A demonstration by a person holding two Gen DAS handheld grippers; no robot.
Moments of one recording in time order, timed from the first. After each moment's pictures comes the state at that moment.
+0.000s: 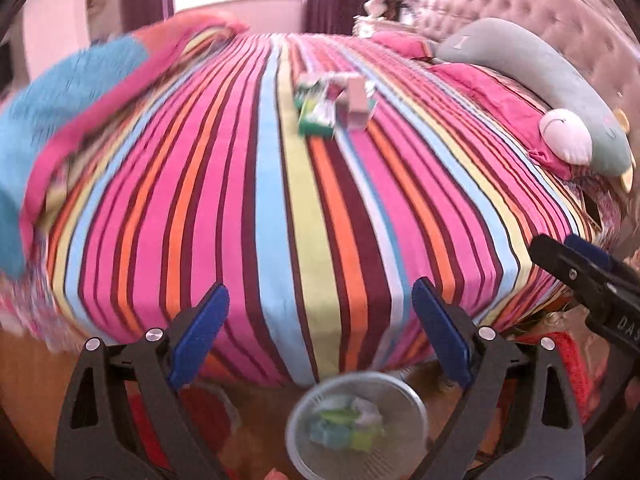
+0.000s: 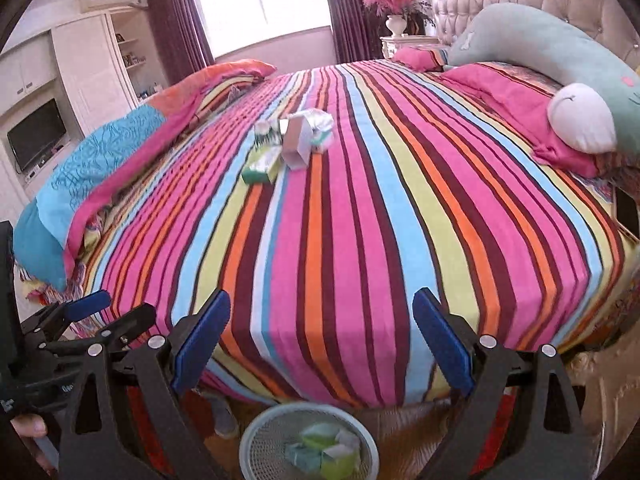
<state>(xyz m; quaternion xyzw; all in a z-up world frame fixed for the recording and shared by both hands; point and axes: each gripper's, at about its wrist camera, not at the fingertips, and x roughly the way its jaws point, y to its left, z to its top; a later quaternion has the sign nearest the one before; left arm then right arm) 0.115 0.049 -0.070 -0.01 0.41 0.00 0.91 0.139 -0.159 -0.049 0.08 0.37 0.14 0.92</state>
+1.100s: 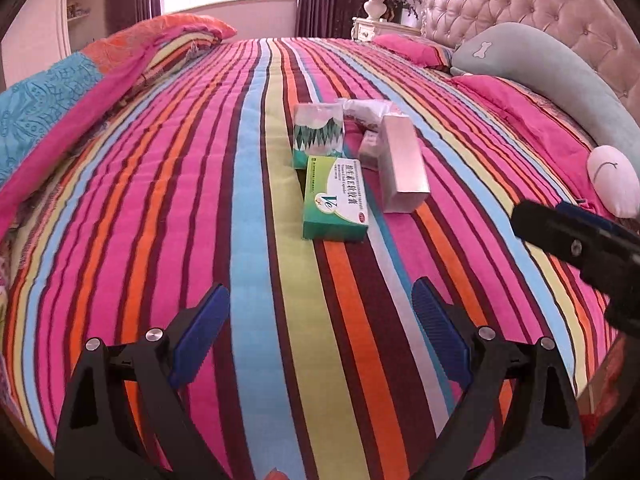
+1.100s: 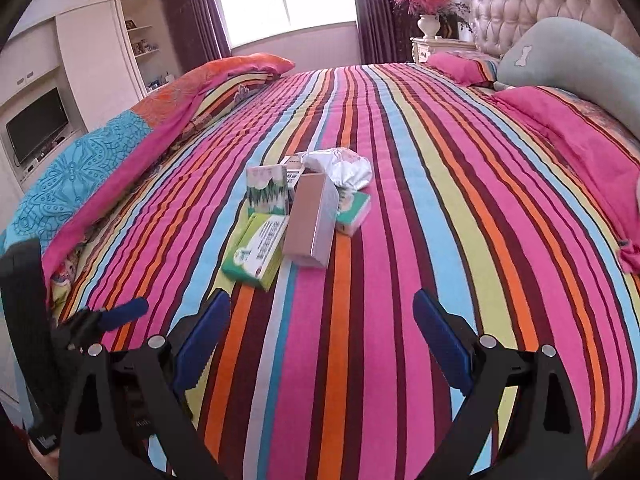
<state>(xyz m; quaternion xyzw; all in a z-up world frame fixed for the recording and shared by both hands) 0.313 0.075 -0.095 -0.02 0.41 -0.02 0.91 0.325 -0.095 -0.041 0.05 0.37 0.17 0.91</state>
